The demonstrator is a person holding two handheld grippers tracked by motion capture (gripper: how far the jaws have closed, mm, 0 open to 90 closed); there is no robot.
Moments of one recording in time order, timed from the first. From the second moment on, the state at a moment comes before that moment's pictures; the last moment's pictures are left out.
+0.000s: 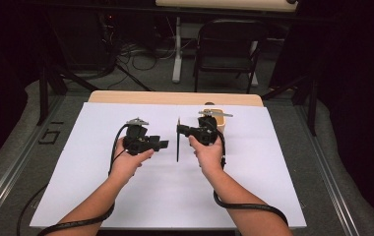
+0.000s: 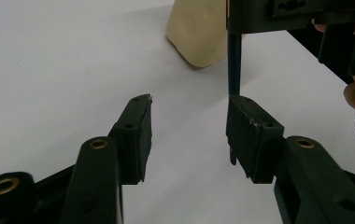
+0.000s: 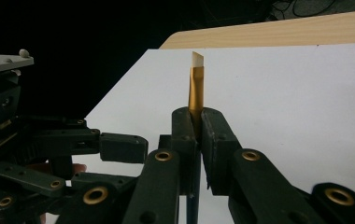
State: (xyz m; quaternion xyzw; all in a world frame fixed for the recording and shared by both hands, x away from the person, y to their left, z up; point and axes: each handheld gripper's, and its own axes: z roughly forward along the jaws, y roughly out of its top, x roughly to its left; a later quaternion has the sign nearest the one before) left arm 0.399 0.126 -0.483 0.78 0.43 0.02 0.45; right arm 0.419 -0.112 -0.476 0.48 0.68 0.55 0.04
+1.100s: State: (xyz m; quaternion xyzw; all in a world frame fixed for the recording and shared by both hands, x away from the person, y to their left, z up) left arm 0.398 0.098 -0.494 0.78 0.43 -0.01 0.45; right arm 0.415 -0.104 -0.475 0.48 0.68 0.56 0.02
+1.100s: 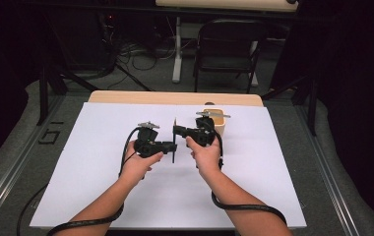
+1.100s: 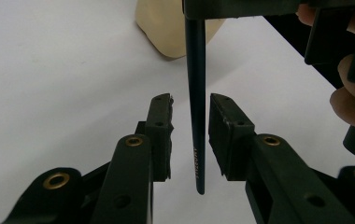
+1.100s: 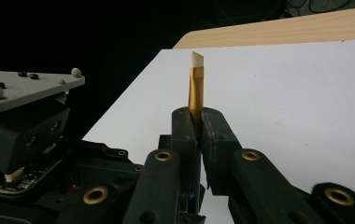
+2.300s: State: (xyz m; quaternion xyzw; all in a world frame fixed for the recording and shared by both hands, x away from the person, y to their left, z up) left arm 0.398 0.096 -0.496 0.79 0.44 -0.02 0.44; right arm 0.414 -0.101 -0.476 0.47 0.69 0.55 0.00
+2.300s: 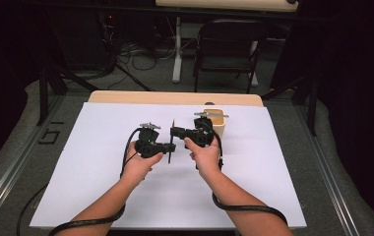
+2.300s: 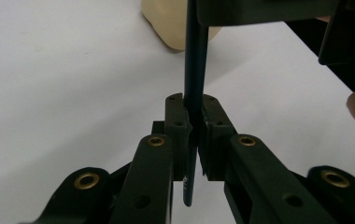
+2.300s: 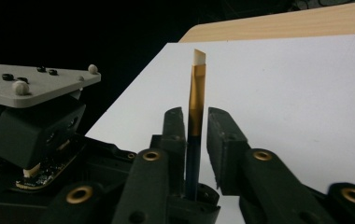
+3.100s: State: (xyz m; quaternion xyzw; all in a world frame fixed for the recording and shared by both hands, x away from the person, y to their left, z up) left arm 0.391 0.103 -0.489 0.82 0.40 0.06 0.40; right arm 0.410 -0.108 -0.468 0.45 0.71 0.55 0.01
